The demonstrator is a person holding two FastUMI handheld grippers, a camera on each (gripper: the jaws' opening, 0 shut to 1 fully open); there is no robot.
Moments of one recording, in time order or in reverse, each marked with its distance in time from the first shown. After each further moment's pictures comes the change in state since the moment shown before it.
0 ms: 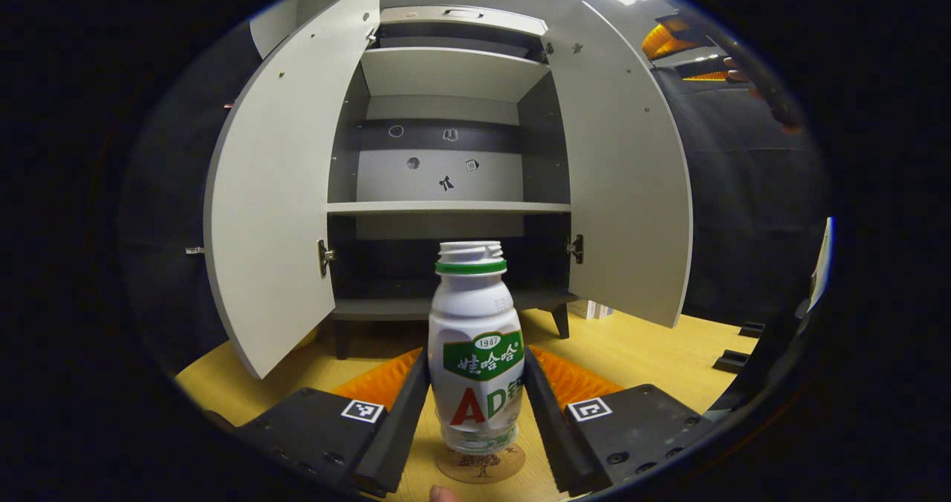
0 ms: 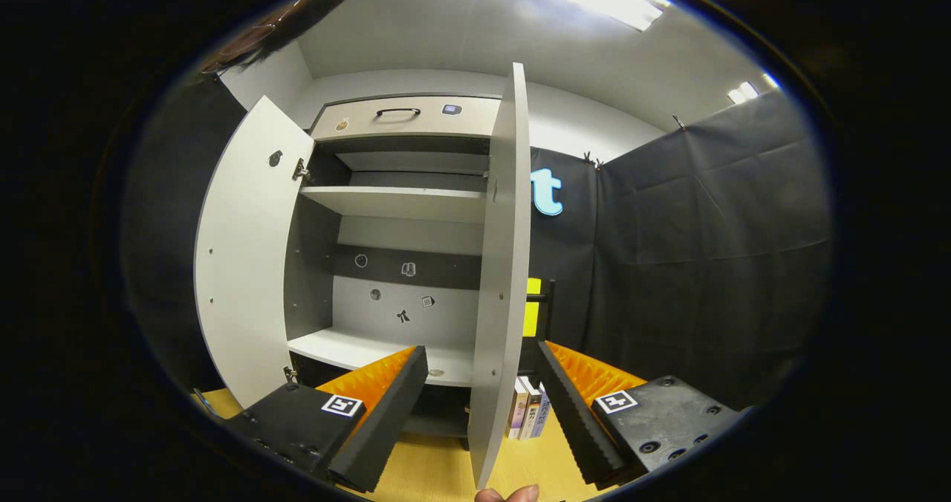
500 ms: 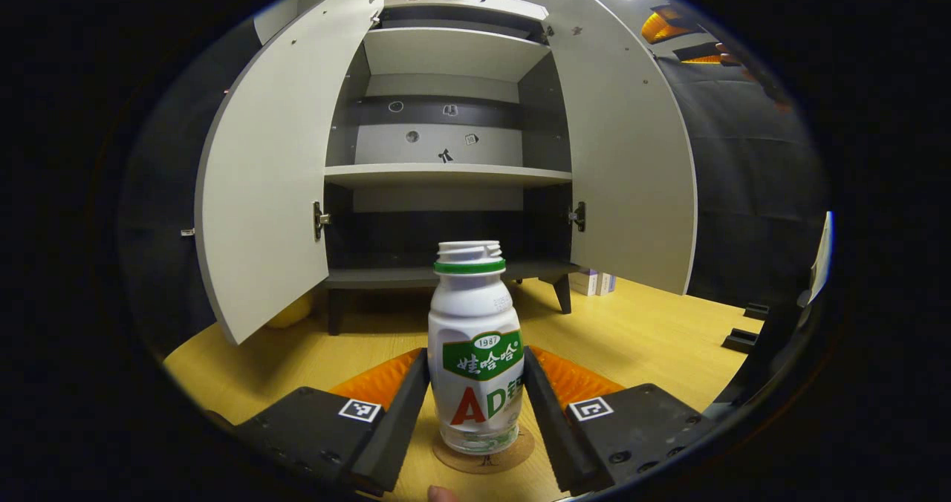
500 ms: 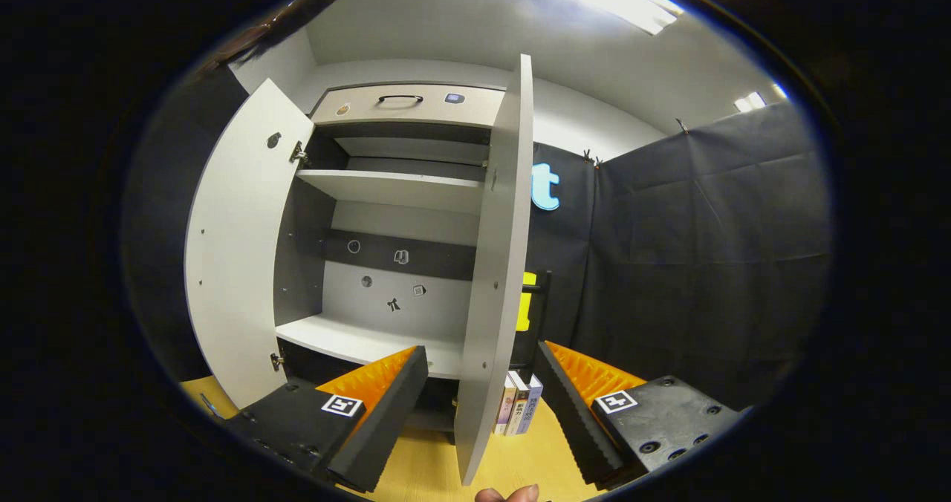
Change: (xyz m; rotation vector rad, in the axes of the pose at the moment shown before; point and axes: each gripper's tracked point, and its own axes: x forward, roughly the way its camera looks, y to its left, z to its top) left arm 0.001 -0.002 -0.047 -0.018 0.069 -0.014; right arm -0.001 -0.002 -0.010 -0.050 0.034 -0.016
